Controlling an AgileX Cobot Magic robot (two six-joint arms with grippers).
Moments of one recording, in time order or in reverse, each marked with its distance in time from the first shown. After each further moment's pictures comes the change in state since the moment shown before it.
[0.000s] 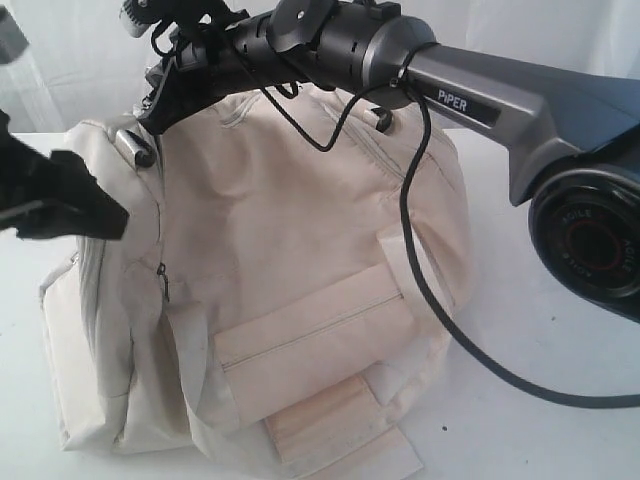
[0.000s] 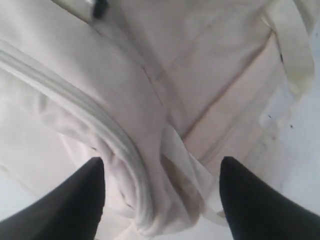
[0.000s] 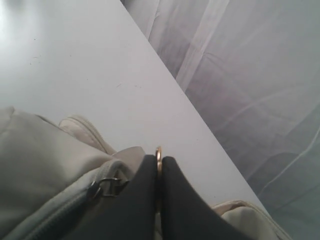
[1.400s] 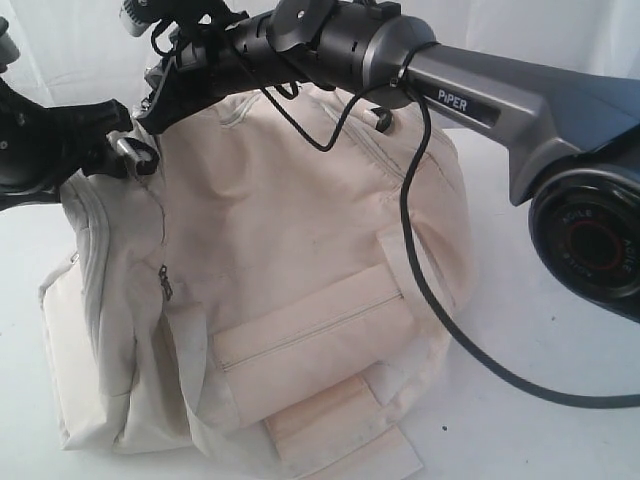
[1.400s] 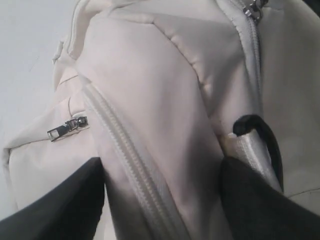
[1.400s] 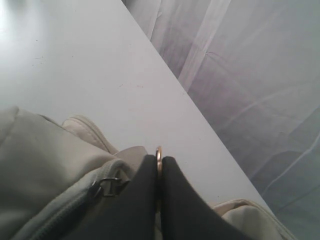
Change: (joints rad) left arm 0.061 0.268 -0.026 0.309 -0.334 -0.674; right arm 0.000 0.000 0.000 0.002 0.008 0.012
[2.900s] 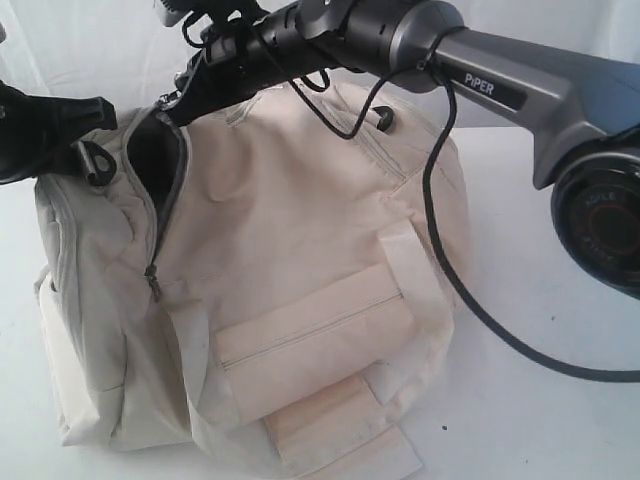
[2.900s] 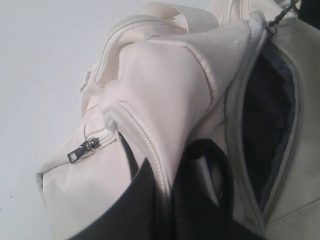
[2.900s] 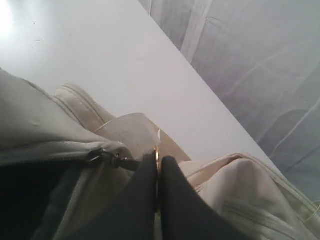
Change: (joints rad) left arm 0.000 -0.041 0.000 0.145 0.009 -0.007; right arm -0.060 -0.016 -0.002 -0.107 0.115 0.172
